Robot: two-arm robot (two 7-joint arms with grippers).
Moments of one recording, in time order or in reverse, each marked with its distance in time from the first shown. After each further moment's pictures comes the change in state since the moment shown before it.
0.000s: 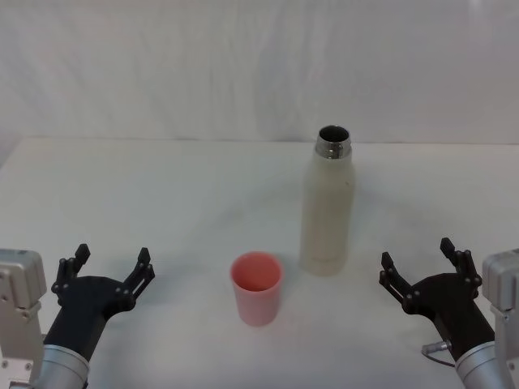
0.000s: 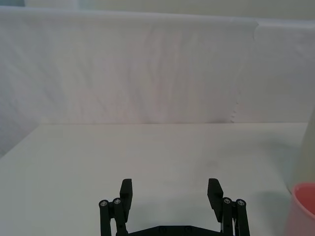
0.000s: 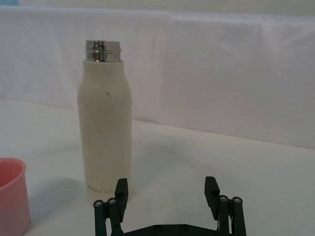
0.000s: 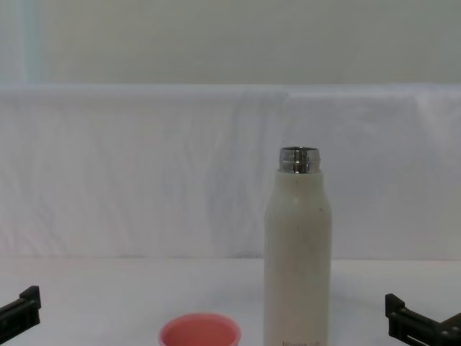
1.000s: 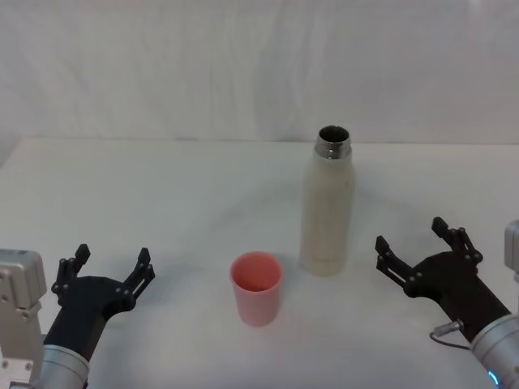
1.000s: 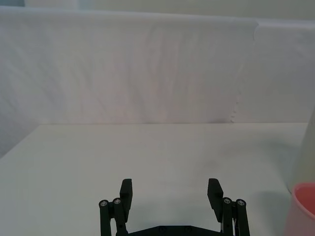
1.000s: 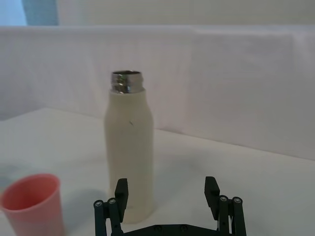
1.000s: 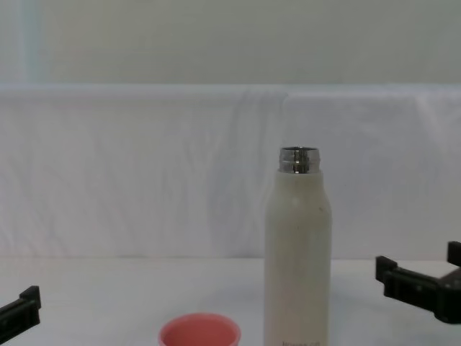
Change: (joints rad) left arm 0.000 0.000 0.000 0.000 0.000 0.000 0.000; right arm 0.012 0.011 0.072 -0.098 0.071 0.118 0.197
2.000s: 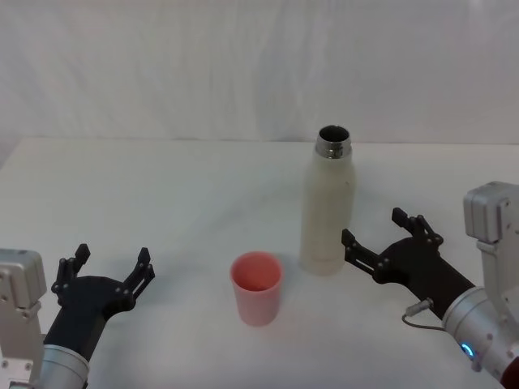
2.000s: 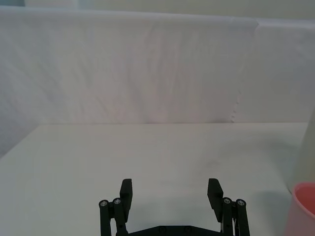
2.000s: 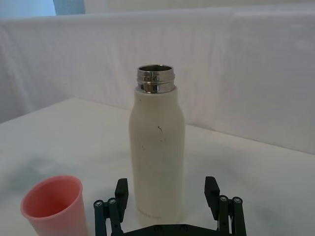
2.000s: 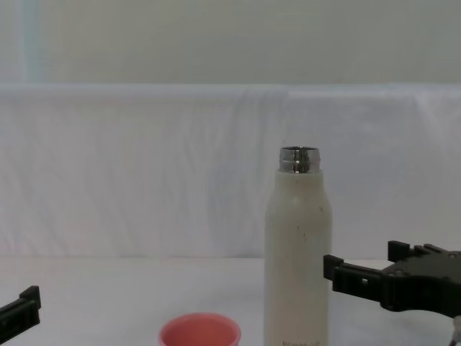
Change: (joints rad) left arm 0.000 0.000 0.000 0.000 0.000 0.000 0.000; right arm 0.145 0.039 -0.073 0.074 0.077 0.112 0.062
